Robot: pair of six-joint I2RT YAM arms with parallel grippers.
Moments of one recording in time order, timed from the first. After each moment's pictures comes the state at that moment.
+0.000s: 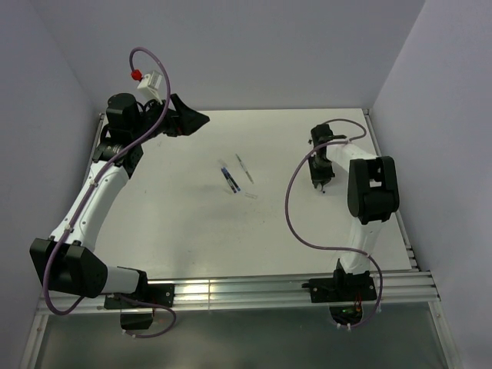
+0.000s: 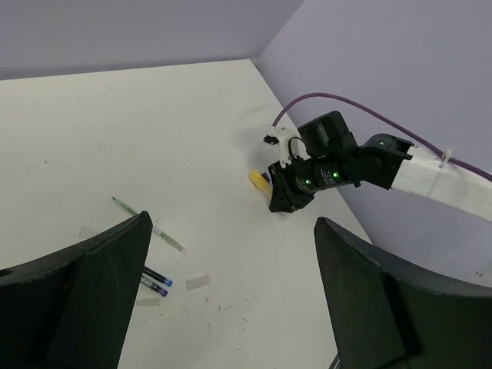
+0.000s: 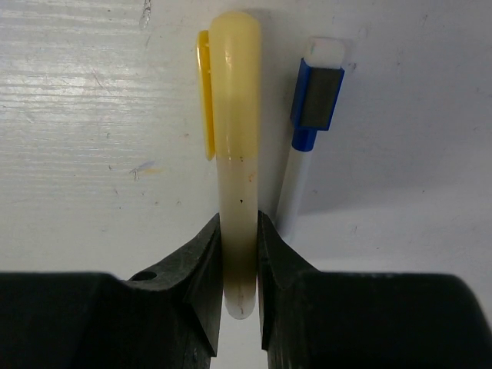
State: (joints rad) left arm -0.21 1.35 1.32 -0.10 0.59 -0.51; right arm 0.09 1.94 1.32 -0.71 0.08 0.02
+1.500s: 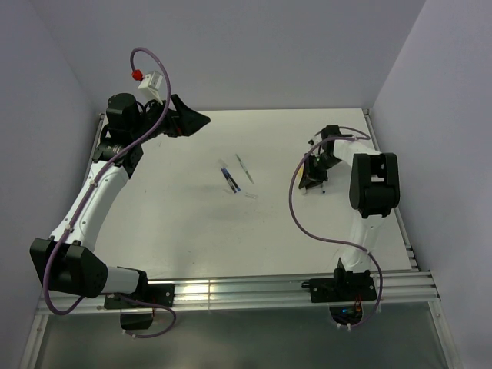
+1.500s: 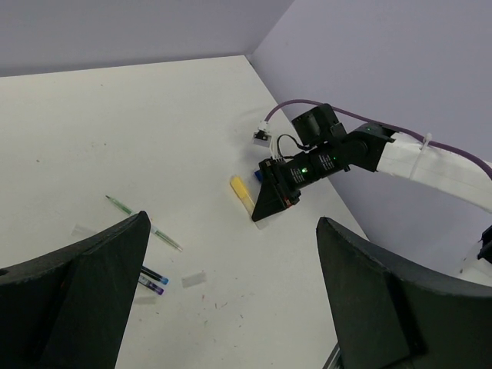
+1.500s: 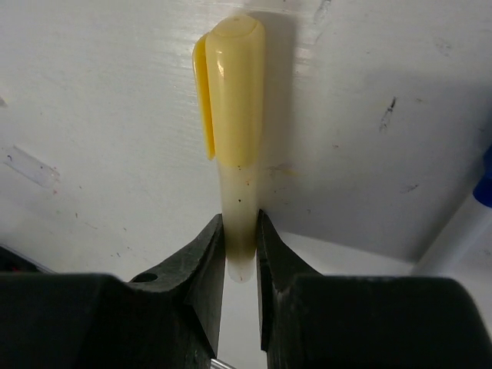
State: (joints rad) left arm -0.21 1.35 1.32 -0.10 0.61 -0.52; right arm 0.01 2.00 1.37 -0.76 -0.41 0.10
